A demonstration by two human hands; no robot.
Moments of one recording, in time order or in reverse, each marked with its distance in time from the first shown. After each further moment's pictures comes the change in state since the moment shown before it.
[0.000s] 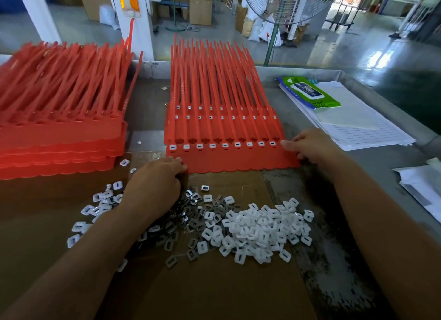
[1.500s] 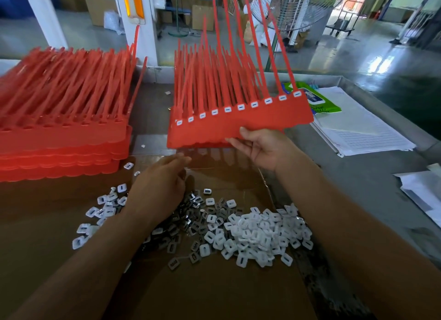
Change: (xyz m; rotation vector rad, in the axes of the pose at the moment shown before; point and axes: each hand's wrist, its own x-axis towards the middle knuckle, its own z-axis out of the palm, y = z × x) left_hand -0.007 -0.001 0.001 -0.098 0.143 0.016; right_hand -0.033 -0.081 0.051 1.348 -0.432 0.100
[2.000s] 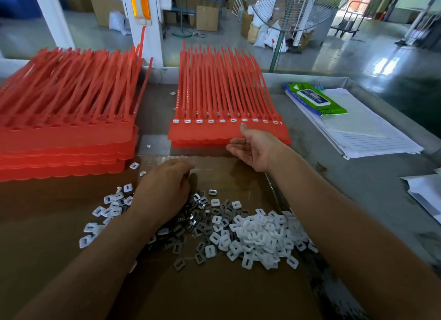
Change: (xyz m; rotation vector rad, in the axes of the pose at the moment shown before) left_hand 0.001 -0.005 0.002 0.000 -0.002 0.055; right_hand 0.016 0.007 0.009 -0.287 0.152 0.235
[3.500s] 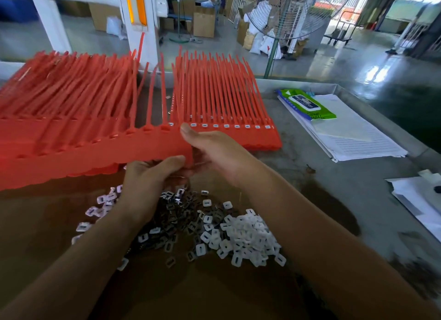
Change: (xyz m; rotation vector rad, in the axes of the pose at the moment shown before) left_hand -0.002 0.005 -0.006 -1.222 0.121 -0.326; right_hand -0.054 0.019 0.048 -0.604 -0.306 -0.407
